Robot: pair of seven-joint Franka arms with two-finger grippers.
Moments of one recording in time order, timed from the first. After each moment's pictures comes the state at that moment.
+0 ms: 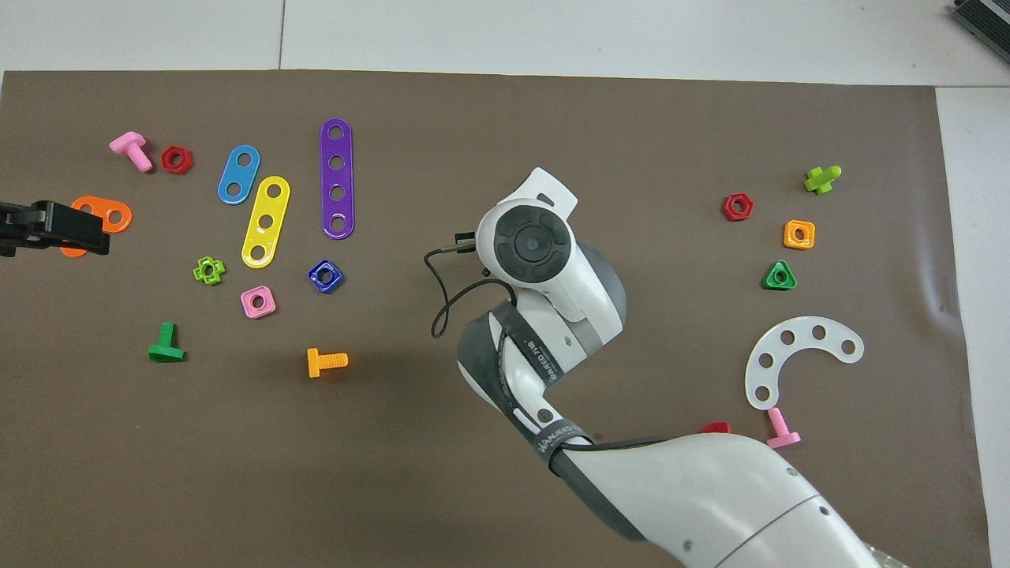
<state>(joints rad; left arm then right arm) 0.01 0.02 -0.02 -1.58 0.01 1.61 0.02 0.59 0.54 -0.06 -1.55 -0.06 2.34 0.48</state>
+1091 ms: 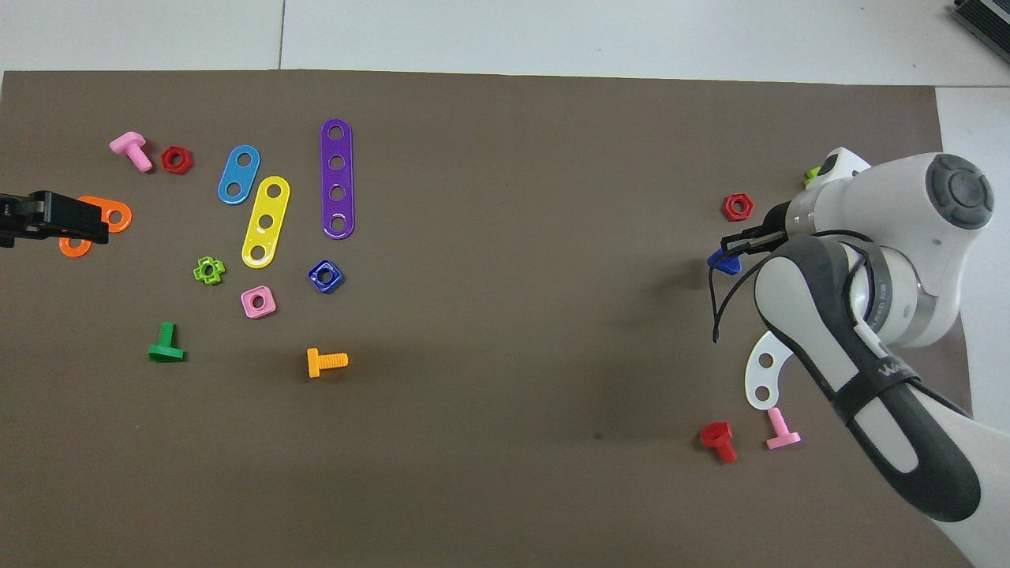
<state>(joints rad) 0.01 0.02 -0.02 -1.58 0.01 1.64 0.00 0.10 0.24 -0.06 -1.98 0.20 2.30 -0.32</state>
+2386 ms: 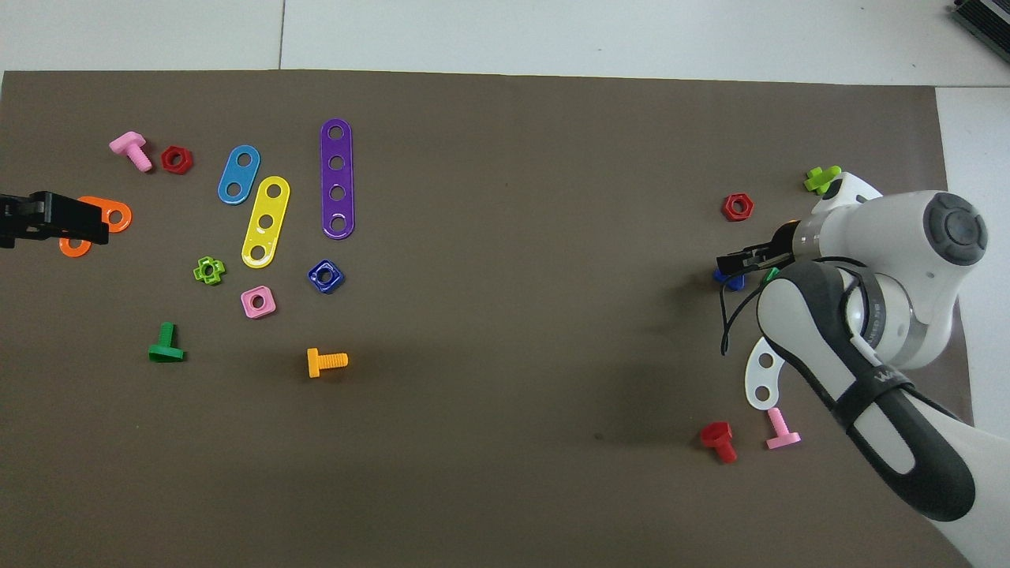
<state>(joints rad) 0.01 0.02 -0.02 -1.58 0.01 1.64 0.00 0.07 0.22 -0.07 -2.04 0.19 2.38 -0.36</state>
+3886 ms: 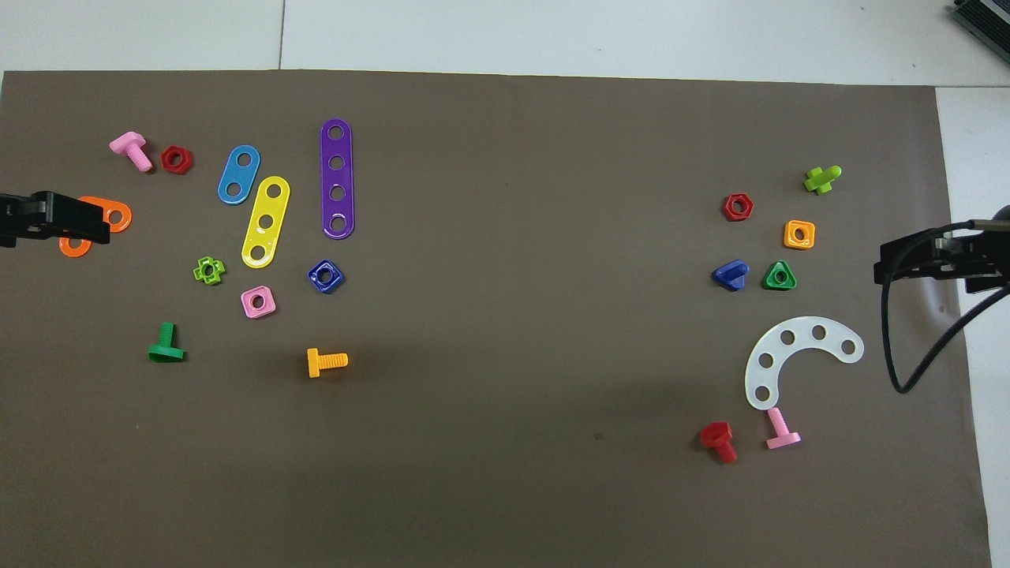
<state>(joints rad) 0.01 0.02 -0.03 -1.58 0.01 1.64 0.01 0.05 -0.02 -0.08 -1.61 -0.01 1.52 0.09</state>
